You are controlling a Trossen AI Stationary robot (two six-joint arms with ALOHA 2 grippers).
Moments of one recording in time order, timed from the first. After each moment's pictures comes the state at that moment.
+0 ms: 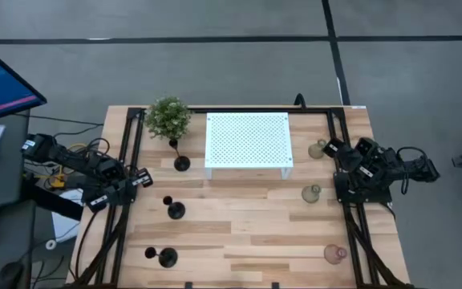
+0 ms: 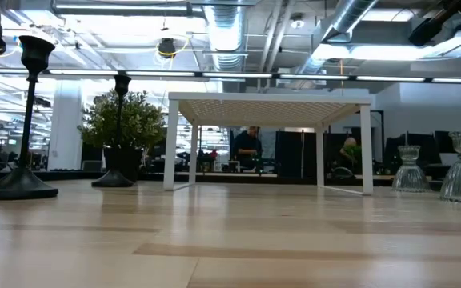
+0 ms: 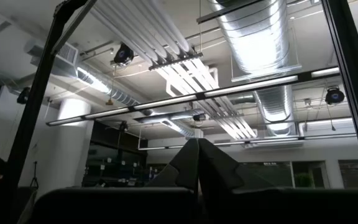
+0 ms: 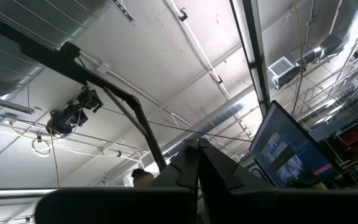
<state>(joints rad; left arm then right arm) -0.30 0.67 0.01 1.55 0.53 -0.56 0.14 0.01 0.01 0.82 0.10 0.58</state>
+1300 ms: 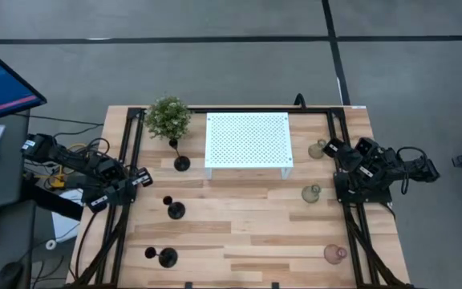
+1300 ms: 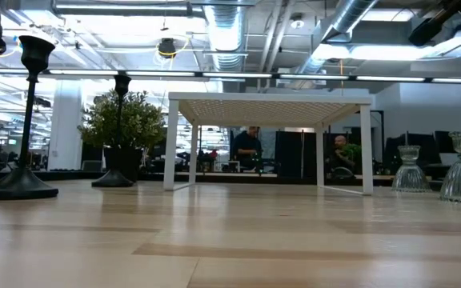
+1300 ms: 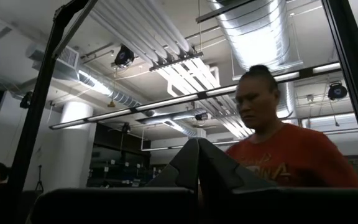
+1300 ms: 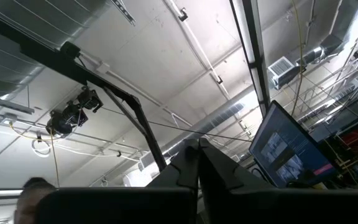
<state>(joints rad) -0.30 0.67 0.01 1.55 0.53 -0.53 0.14 0.01 0.01 0.82 0.10 0.58</state>
